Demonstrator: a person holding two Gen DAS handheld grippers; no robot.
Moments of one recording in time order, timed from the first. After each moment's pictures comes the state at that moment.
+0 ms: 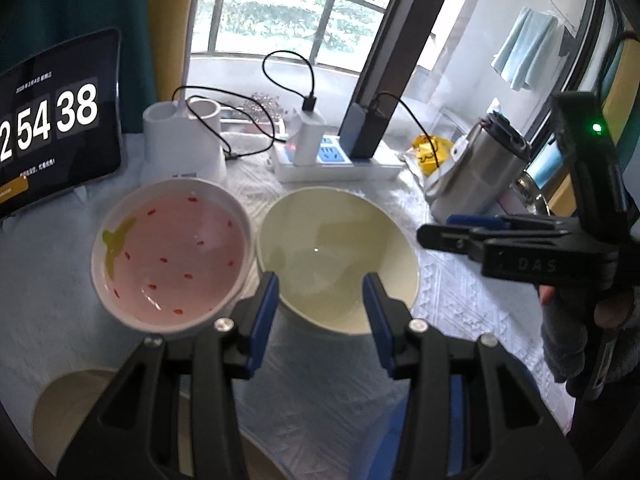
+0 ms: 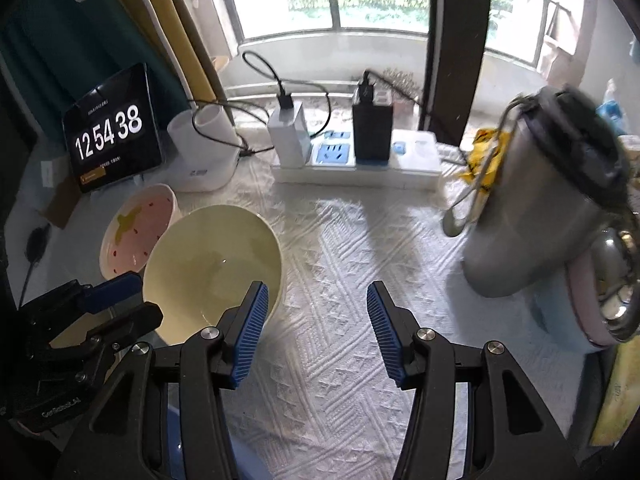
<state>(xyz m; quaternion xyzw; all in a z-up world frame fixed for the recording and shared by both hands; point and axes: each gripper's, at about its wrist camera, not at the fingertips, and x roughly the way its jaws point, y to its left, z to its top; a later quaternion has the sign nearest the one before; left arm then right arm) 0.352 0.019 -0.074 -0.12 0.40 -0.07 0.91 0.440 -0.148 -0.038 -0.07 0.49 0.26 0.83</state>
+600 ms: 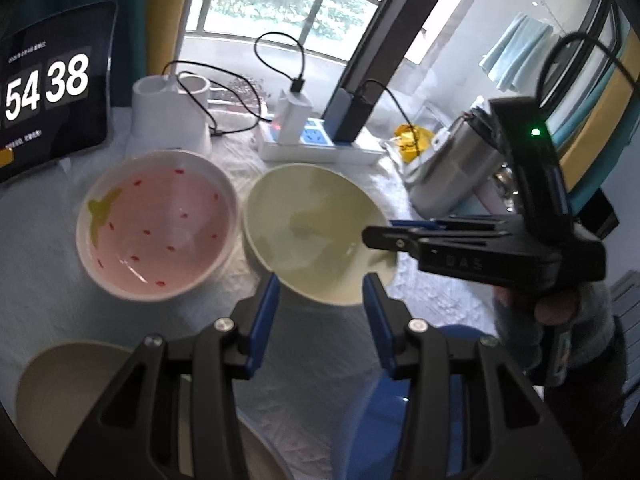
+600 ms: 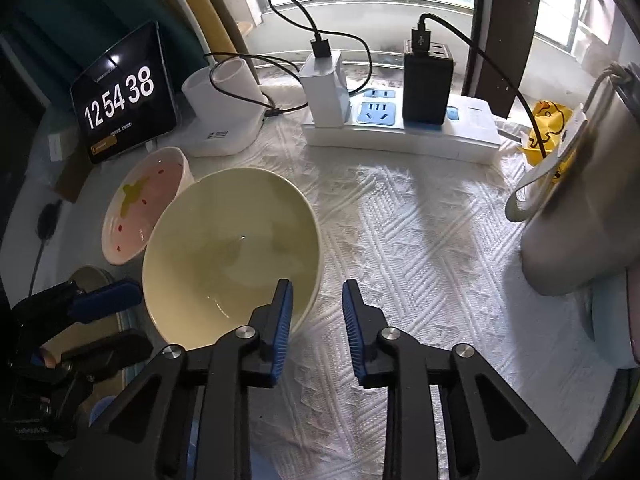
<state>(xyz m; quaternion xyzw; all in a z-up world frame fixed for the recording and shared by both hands) 0.344 0.023 -0.076 -0.17 0.42 -0.10 0.88 0.449 -0.123 -0.066 -0.08 0.53 0.30 0.79</state>
